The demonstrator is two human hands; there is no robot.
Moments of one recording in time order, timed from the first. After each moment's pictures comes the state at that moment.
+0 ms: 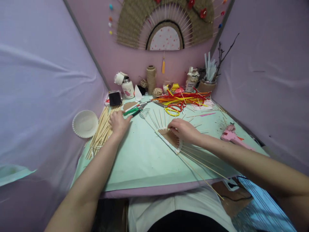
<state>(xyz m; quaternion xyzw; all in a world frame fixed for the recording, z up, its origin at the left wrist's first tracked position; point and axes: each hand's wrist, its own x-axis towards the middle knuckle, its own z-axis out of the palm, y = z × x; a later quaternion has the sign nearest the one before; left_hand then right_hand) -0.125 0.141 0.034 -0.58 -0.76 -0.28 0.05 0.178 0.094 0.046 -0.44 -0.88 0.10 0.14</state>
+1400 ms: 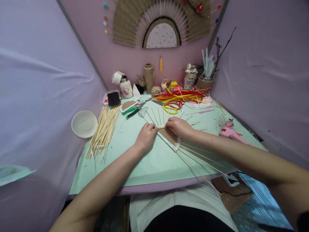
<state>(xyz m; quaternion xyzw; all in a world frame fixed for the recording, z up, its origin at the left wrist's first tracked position) -0.034 0.075 0.003 -0.87 -0.46 -0.17 0.03 0.179 0.110 0.020 -0.44 -0.89 0.06 0.12</state>
